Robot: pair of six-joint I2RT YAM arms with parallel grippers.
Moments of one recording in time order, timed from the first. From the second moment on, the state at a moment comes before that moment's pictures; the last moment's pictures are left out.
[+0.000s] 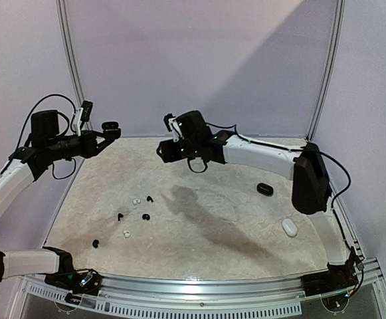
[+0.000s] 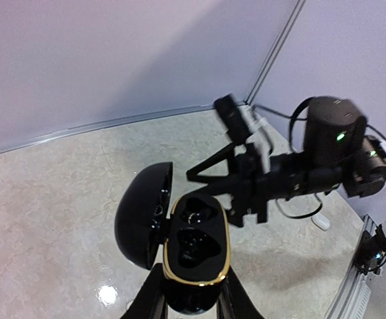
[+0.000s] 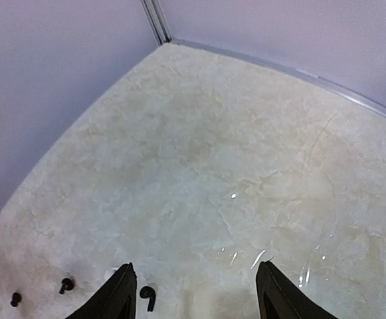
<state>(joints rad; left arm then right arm) -0.12 1.06 0.96 -0.27 0.62 -0.14 0.91 2.34 2.12 -0.27 0.03 0.33</state>
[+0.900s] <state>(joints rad) -0.12 0.99 0.85 -0.19 0.68 -0.20 1.07 2.75 2.37 -0.30 0.16 0.12</state>
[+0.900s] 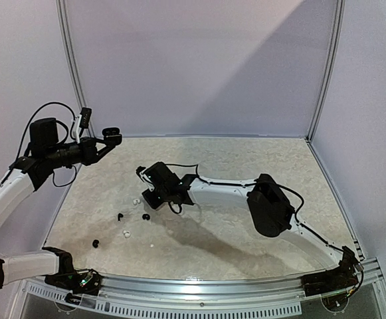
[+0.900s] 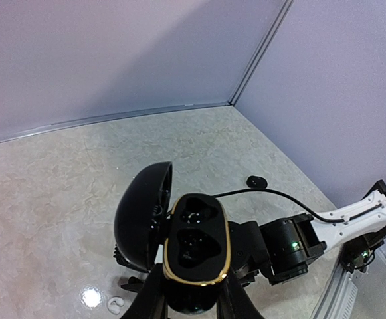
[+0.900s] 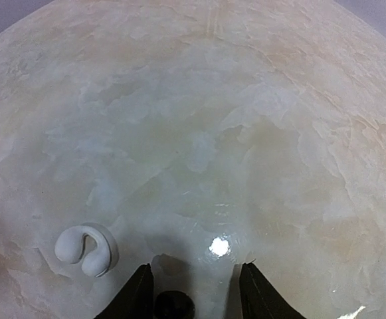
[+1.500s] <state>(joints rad) -0.12 0.99 0.85 -0.19 0.68 -0.19 1.08 2.63 2.15 -0.25 0.21 0.10</state>
